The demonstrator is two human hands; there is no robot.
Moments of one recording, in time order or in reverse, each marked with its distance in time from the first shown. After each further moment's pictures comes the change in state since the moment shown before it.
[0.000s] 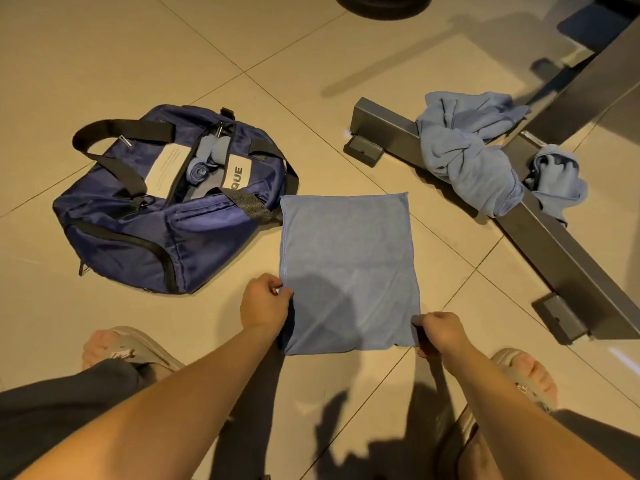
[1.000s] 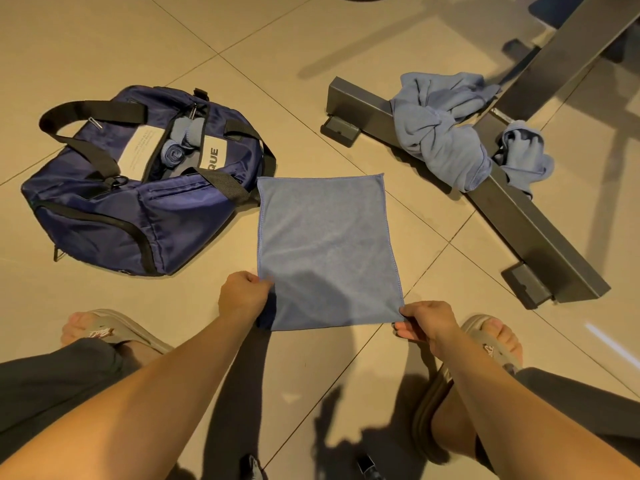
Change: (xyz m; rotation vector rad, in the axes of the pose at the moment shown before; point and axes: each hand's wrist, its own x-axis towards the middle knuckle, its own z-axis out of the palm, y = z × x) left_hand -0.019 -0.004 0.000 -0.013 -0.067 -0.203; right_hand -0.012 0.031 -0.023 0.216 -0.075 0.060
